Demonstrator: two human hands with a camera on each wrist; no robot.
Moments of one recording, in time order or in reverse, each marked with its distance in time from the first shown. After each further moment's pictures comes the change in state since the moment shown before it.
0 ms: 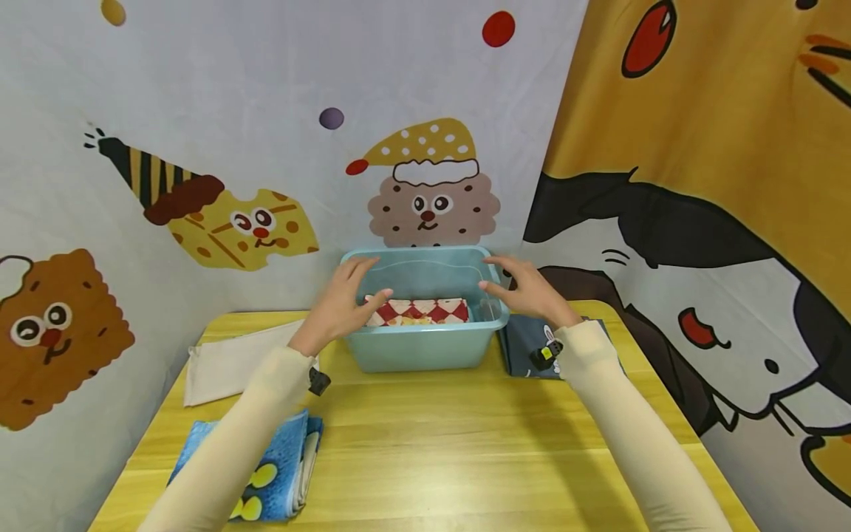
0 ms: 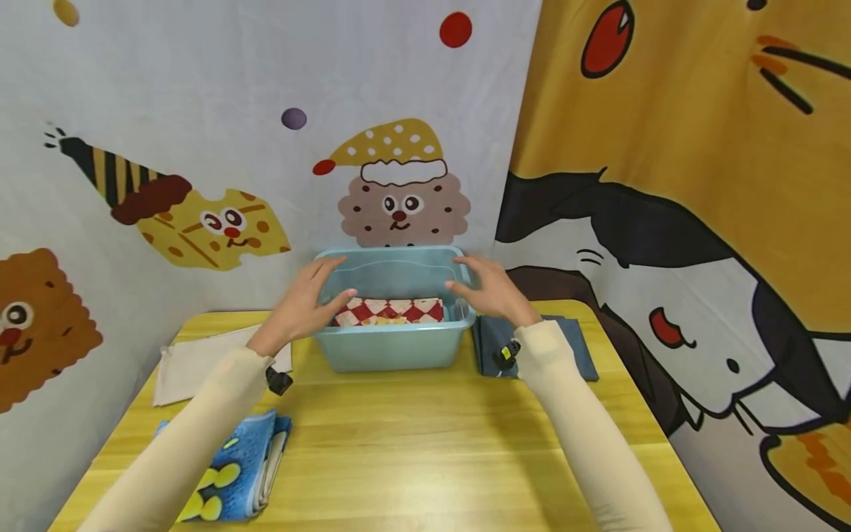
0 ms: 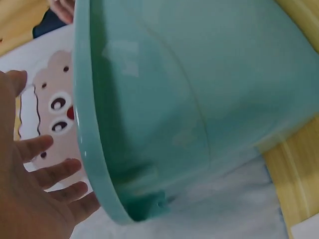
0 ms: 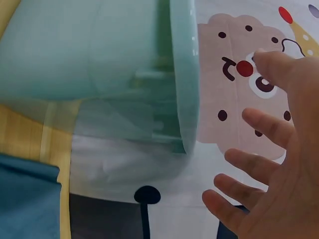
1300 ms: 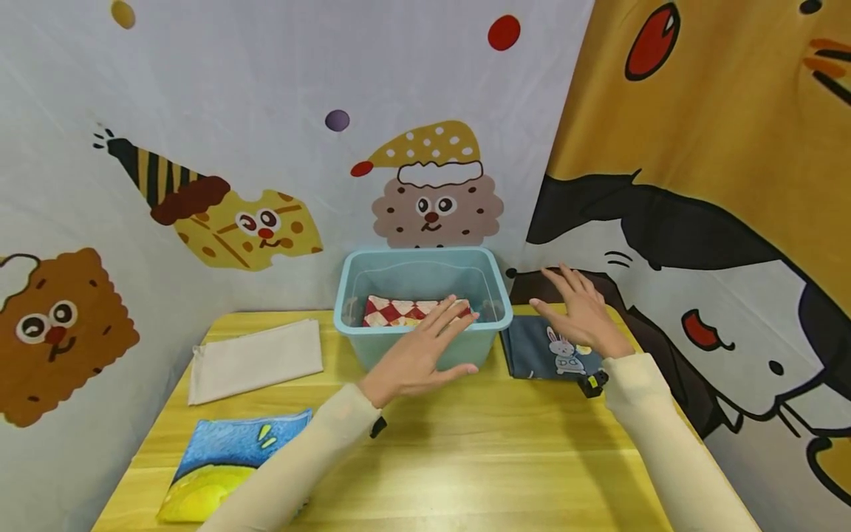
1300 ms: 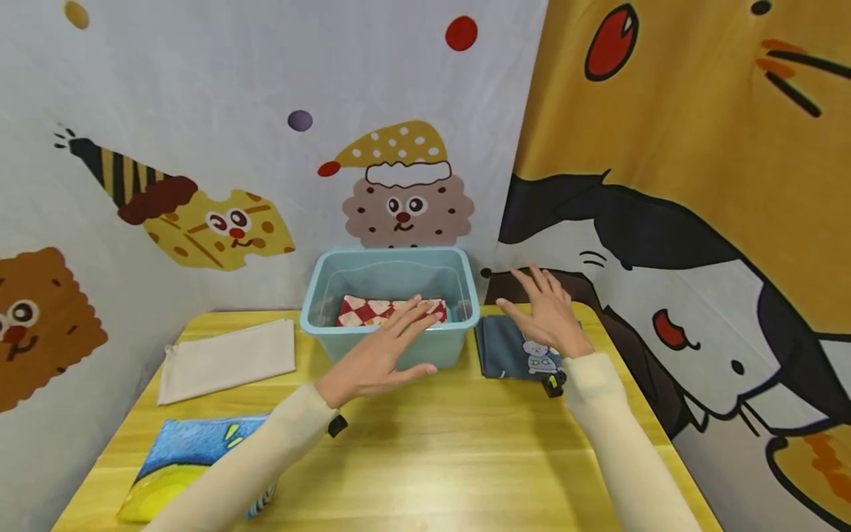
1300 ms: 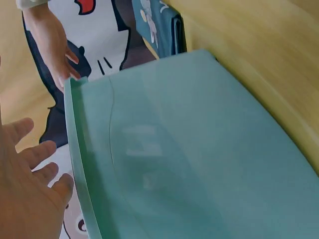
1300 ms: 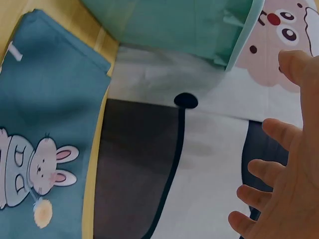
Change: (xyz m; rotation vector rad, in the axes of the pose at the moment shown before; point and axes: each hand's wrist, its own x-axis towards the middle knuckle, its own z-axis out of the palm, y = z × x) left_hand -0.025 0.087 0.088 0.114 -0.085 0.402; right_hand -0.061 0.058 -0.010 -0.204 0.112 0.172
